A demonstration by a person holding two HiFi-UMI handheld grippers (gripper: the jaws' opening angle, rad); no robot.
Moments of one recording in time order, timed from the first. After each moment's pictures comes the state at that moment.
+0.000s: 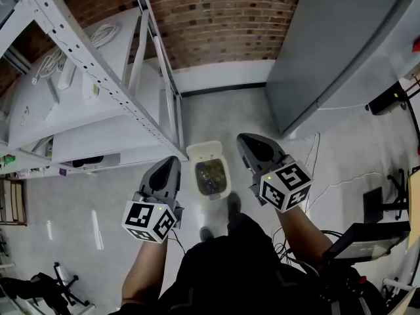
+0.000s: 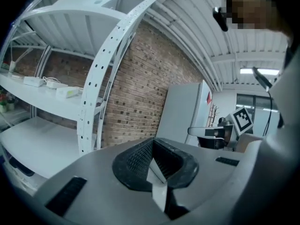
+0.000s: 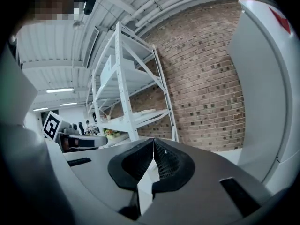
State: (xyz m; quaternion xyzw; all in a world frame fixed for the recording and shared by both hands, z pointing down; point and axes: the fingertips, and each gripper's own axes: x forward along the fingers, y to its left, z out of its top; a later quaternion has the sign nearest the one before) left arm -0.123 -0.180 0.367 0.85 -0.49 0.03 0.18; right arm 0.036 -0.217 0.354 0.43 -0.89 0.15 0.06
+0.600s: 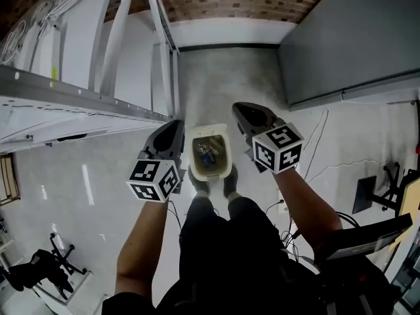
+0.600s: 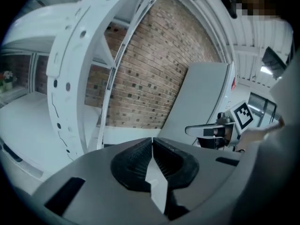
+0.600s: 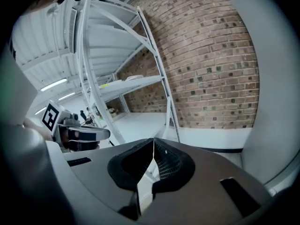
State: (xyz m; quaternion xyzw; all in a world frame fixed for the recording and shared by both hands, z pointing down) left arm -0.136 -0.313 0.523 0.82 -0.49 0.11 0.29; right arm 0.001 -0.352 0.523 0.39 -0.87 0.24 0.17
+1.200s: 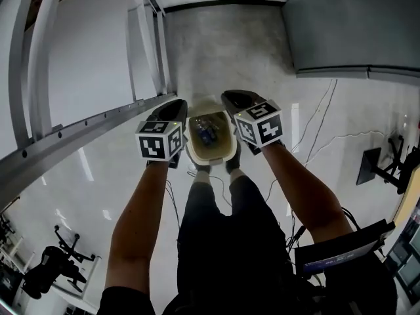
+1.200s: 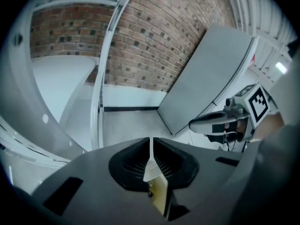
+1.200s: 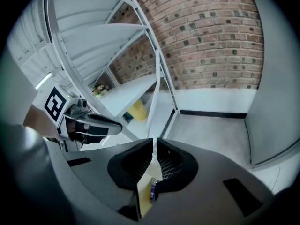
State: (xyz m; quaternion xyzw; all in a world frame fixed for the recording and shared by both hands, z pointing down) left arm -0.128 -0.338 0.751 0.77 -0.41 0.26 0.41; right arm -0.019 -0.349 0.742 0.36 -0.81 0.36 0.30
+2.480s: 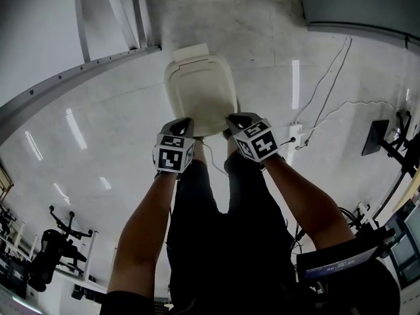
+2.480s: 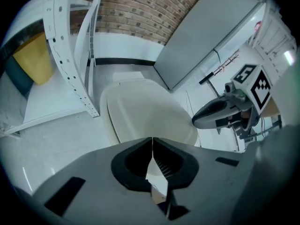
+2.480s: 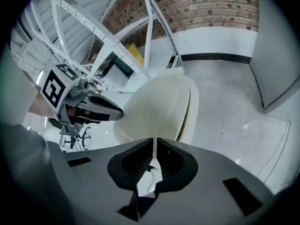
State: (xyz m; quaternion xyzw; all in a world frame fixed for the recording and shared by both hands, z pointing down) left arm -0.091 -0.112 0.931 0.72 -0.30 0.41 0.48; right arm 0.022 -0.105 0.927 0.27 -0.72 0.48 0.42
